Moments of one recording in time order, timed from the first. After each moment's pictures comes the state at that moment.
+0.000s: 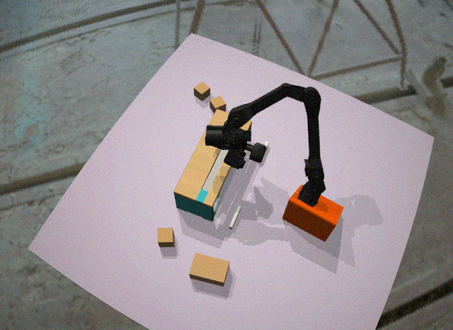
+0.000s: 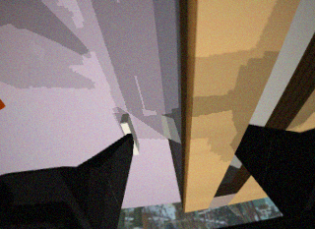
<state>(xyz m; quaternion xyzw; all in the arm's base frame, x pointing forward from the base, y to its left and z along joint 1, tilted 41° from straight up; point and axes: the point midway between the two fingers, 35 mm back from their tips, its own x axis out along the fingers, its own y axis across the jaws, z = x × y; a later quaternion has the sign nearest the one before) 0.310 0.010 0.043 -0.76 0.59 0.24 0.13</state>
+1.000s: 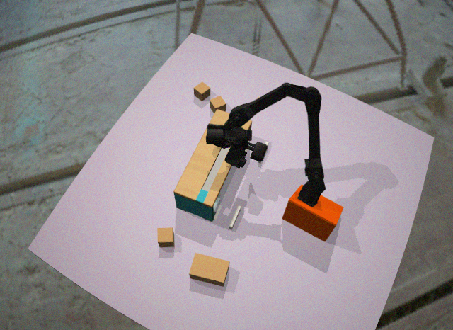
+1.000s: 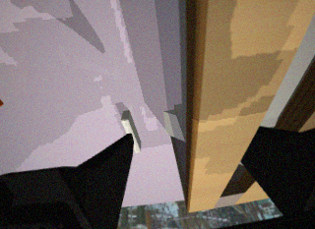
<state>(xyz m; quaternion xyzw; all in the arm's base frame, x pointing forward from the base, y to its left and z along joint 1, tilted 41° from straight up) 0.310 0.000 0.046 -0.76 0.60 0.23 0.13</state>
